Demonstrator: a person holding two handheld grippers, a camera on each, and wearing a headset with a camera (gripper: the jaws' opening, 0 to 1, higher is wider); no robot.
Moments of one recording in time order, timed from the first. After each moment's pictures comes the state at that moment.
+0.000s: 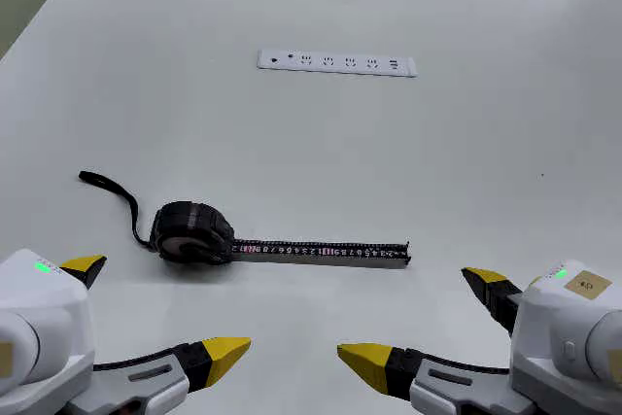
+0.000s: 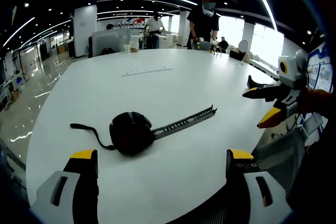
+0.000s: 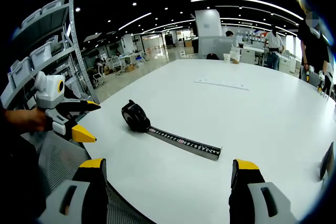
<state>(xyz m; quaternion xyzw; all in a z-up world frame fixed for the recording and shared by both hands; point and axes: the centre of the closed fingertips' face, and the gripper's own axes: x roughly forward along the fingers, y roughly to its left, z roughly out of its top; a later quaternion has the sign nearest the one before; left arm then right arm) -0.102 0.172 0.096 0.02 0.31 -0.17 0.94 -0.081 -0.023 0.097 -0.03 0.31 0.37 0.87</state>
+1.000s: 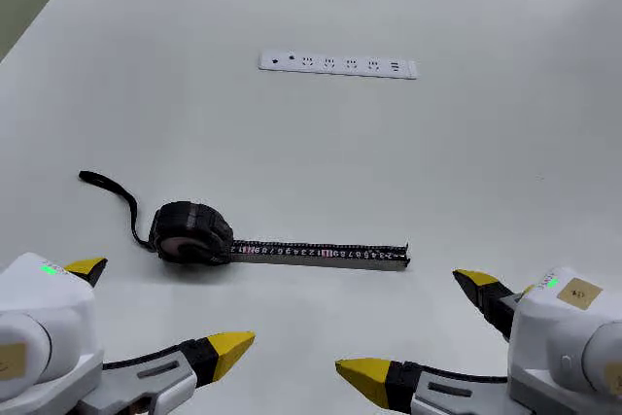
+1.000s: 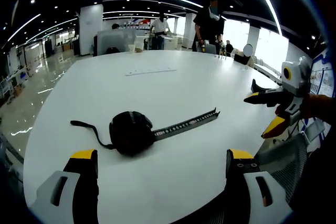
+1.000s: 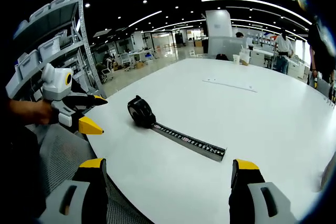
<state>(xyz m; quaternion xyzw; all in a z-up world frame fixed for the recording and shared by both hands) -0.098 0.171 0.090 0.01 0.31 -0.15 0.94 -0.084 -0.020 0.090 -0.05 0.31 0.41 0.86</state>
